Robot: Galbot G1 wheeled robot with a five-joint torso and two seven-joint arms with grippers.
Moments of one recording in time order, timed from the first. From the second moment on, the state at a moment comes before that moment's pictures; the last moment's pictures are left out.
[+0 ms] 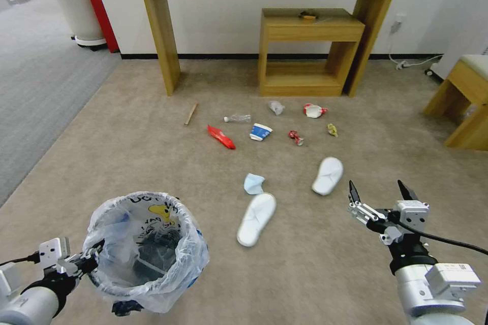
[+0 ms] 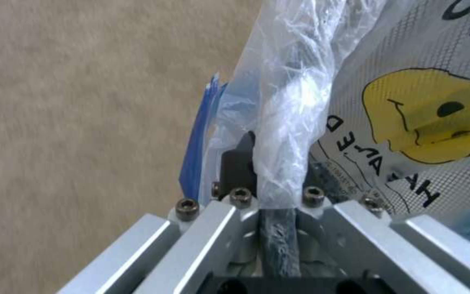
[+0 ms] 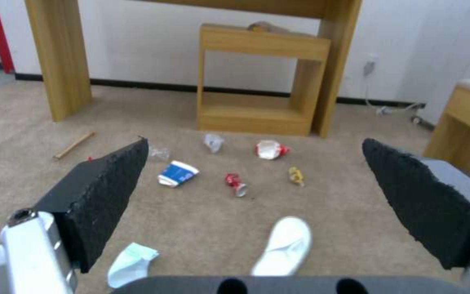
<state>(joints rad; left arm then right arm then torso) 1.87 -1.26 -1.08 -2.42 -1.01 0.74 -0.25 -1.80 1.32 0.65 2.49 0.18 -0.21 0.17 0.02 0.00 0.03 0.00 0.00</state>
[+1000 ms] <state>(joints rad) 1.83 -1.24 -1.12 -2.32 -1.00 0.74 -0.23 -0.98 1.27 0.12 1.58 0.80 -0.63 0.33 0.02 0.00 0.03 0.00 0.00</state>
